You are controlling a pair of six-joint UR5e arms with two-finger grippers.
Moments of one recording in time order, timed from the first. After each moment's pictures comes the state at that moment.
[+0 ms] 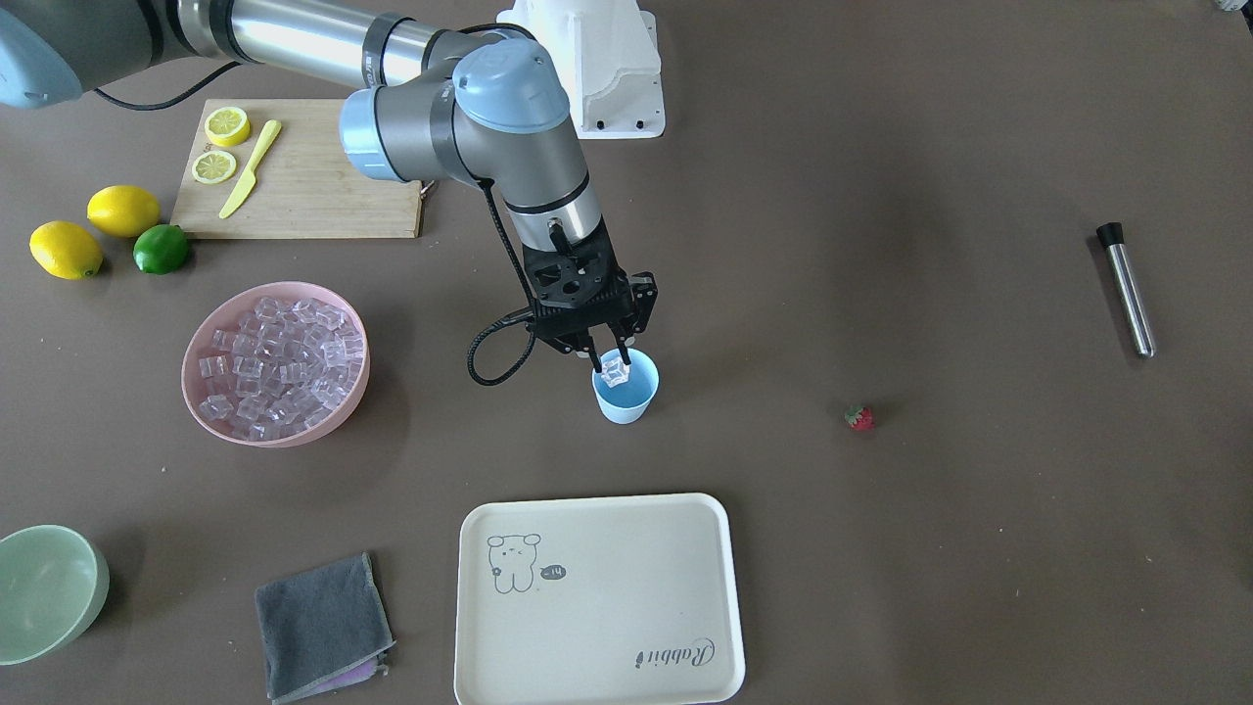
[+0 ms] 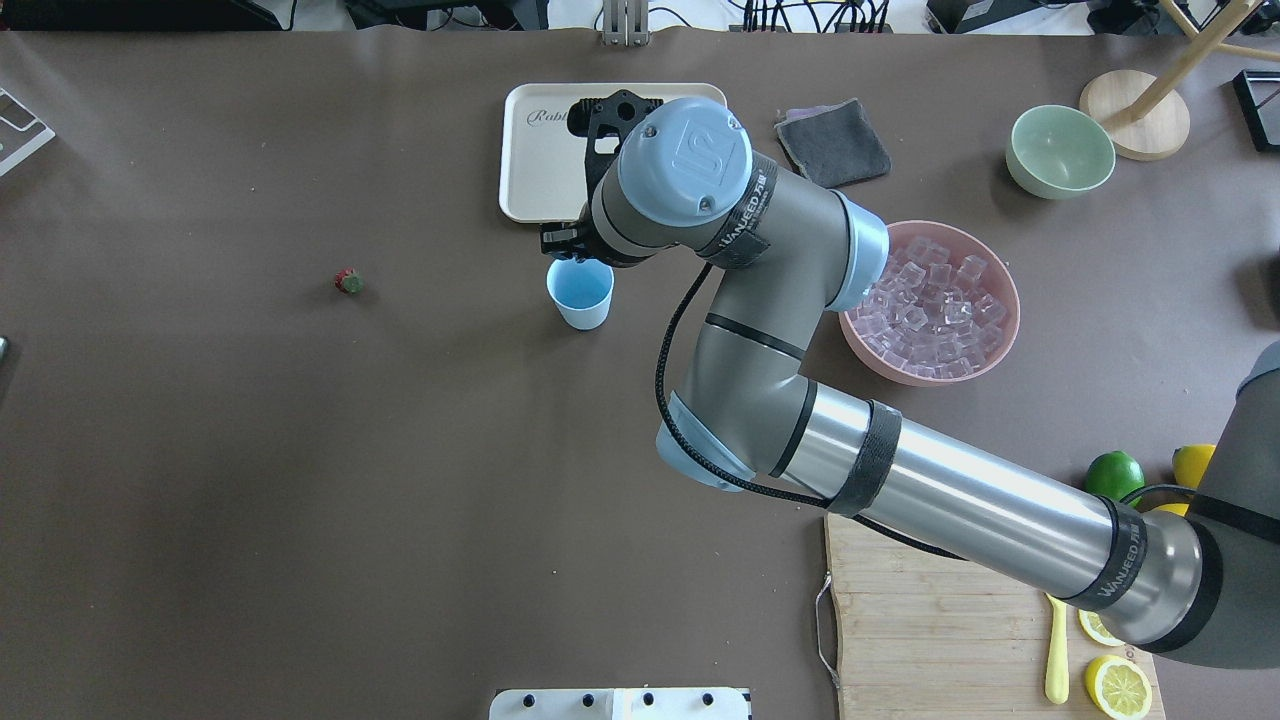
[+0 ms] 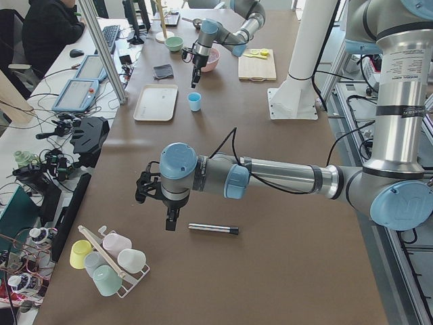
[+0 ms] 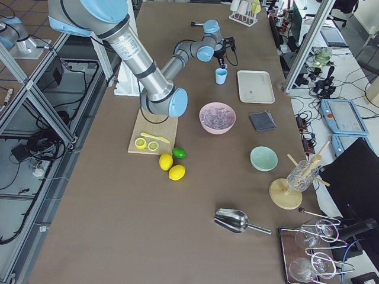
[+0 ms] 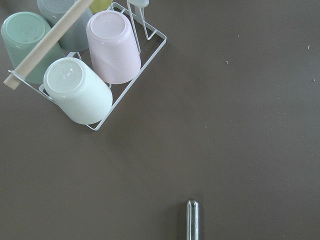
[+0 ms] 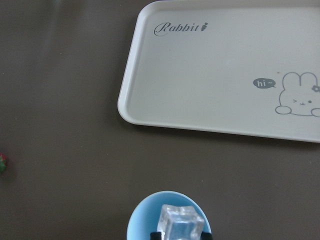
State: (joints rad) left arm -1.65 -1.57 -1.68 -1.67 -2.41 -0.06; right arm 0.58 -0.69 1.43 -1.24 1.74 1.11
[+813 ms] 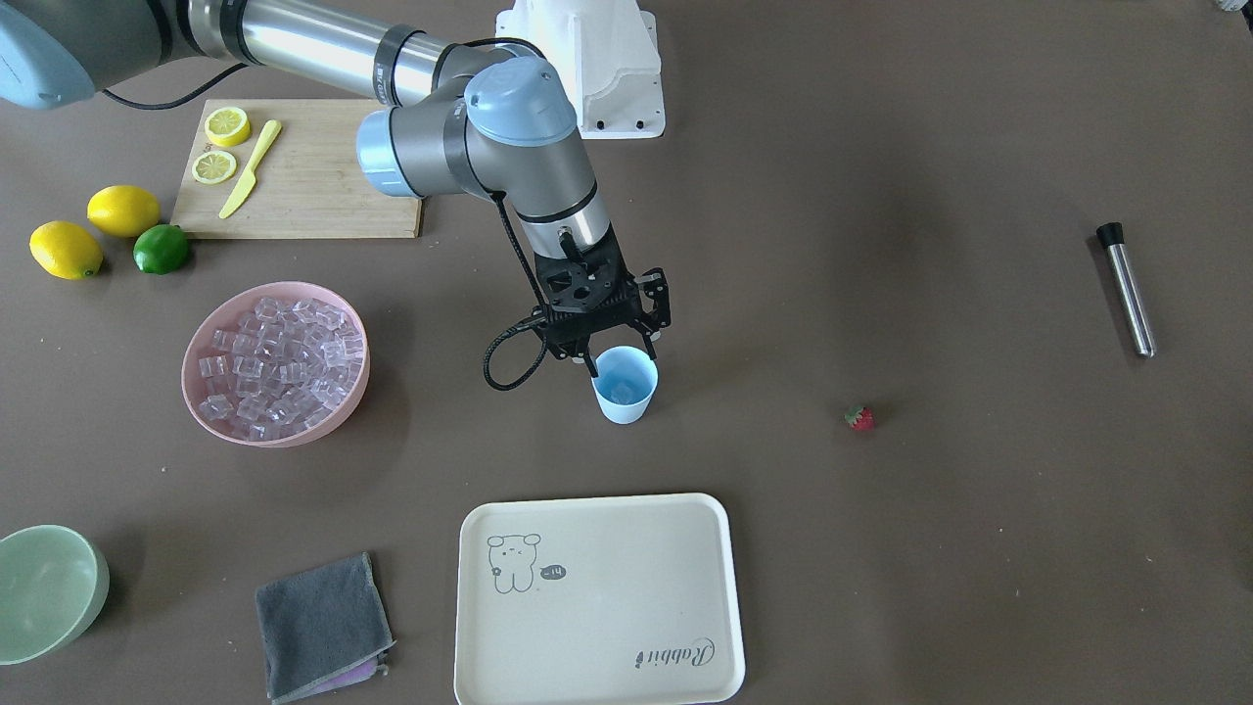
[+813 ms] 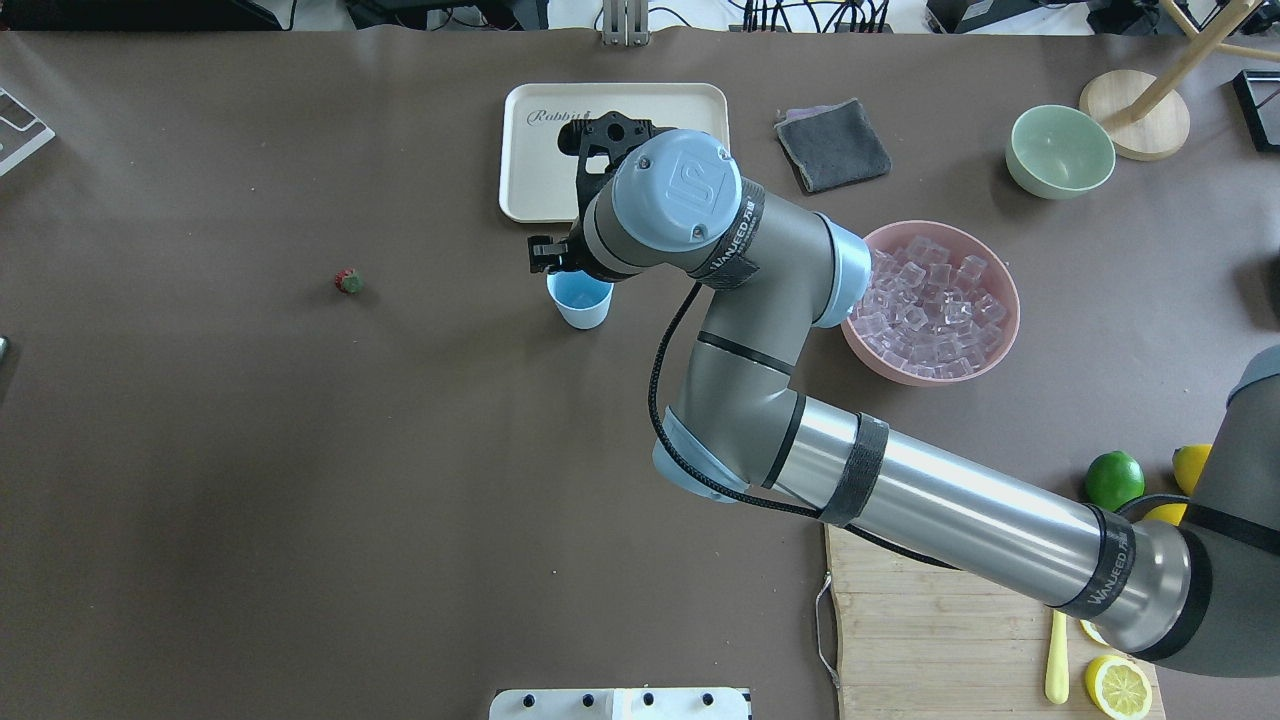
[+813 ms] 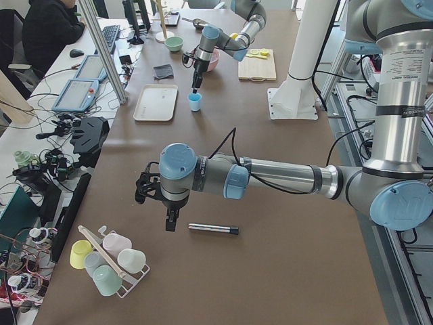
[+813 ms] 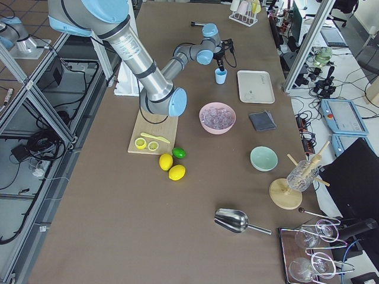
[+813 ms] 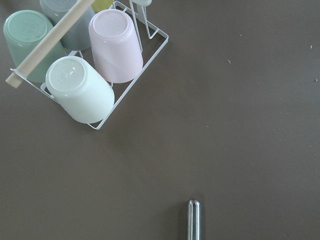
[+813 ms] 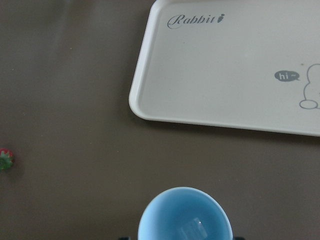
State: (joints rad) left arm -1.65 -1.57 -1.68 -1.67 -2.41 -0.06; right arm 0.57 -0.71 1.42 -1.19 1.75 1.11
